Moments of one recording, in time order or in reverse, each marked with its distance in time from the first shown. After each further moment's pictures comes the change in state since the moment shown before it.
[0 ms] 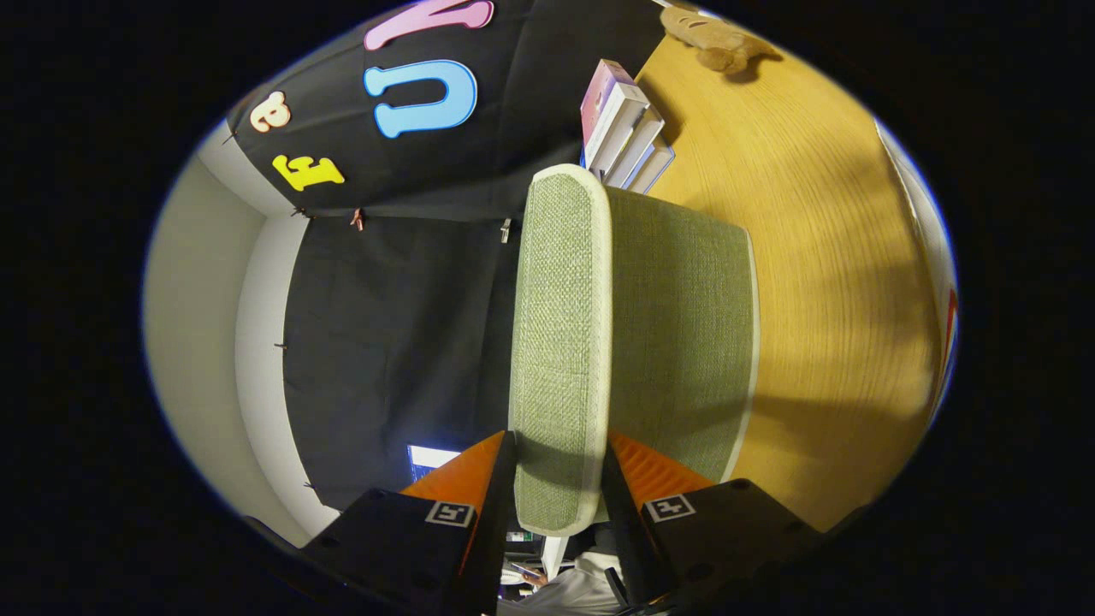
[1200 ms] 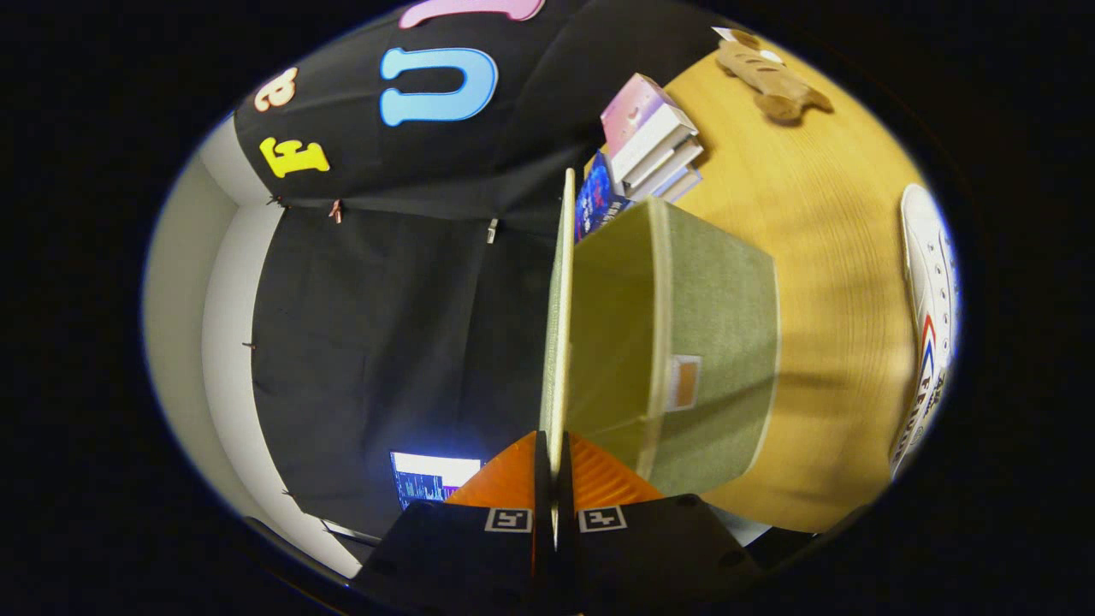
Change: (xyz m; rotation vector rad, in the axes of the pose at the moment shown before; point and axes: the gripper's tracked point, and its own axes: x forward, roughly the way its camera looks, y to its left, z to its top) arm 0.013 0.094 0.013 -0.067 -0.034 -0.142
